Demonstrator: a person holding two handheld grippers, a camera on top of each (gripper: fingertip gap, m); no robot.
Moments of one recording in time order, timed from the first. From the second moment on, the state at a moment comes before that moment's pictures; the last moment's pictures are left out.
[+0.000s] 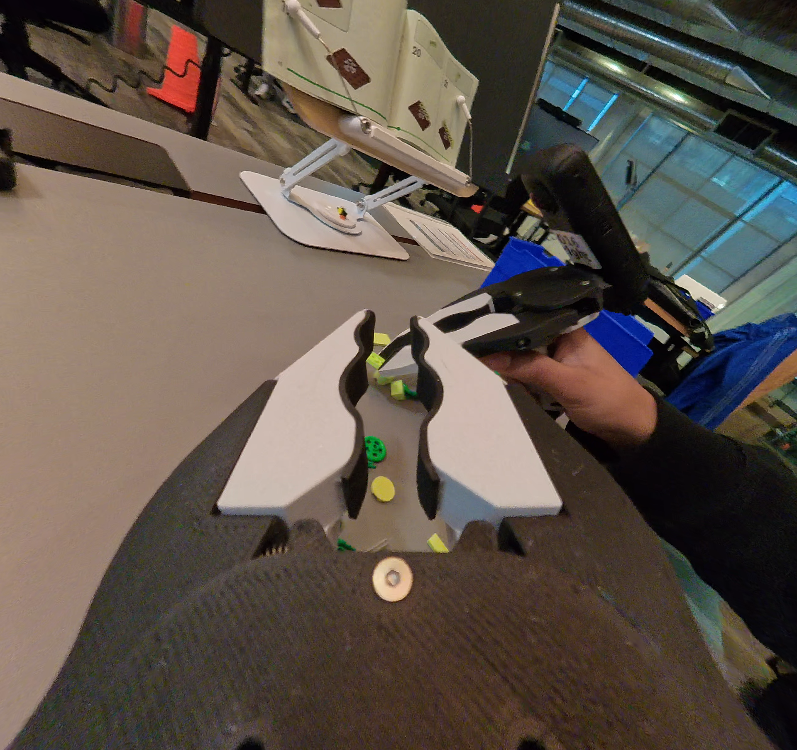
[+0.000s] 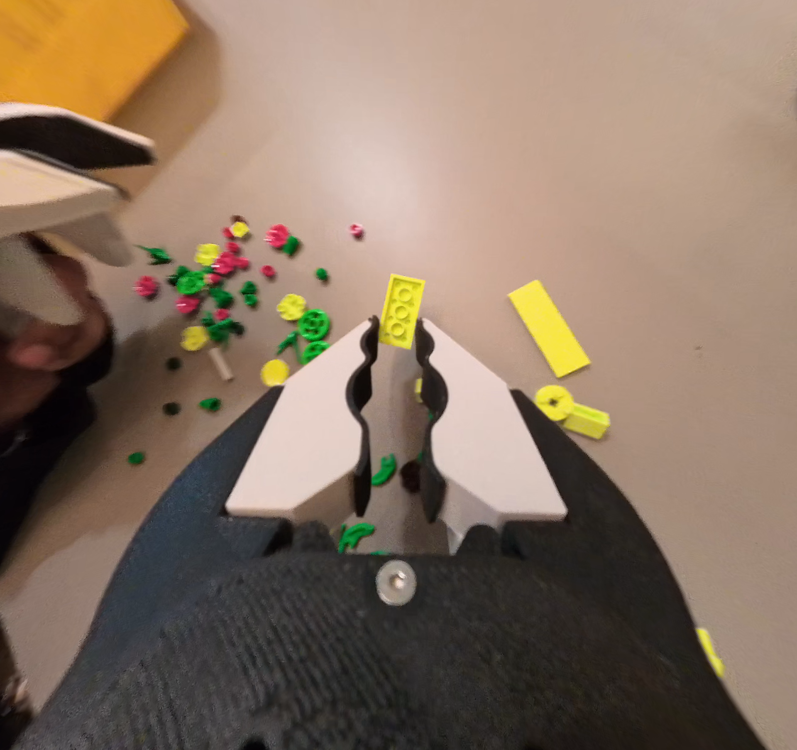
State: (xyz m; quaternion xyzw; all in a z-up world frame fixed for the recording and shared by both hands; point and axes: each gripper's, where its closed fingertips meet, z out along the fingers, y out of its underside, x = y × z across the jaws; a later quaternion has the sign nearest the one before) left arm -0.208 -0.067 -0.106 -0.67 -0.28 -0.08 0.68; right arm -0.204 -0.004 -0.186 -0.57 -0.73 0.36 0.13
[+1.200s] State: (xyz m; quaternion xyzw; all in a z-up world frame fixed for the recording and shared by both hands) left arm -0.098 -0.017 -0.087 -0.62 -0.12 -0.43 0.65; right arm -0.087 0.029 -0.082 -0.49 -0.62 0.57 0.22
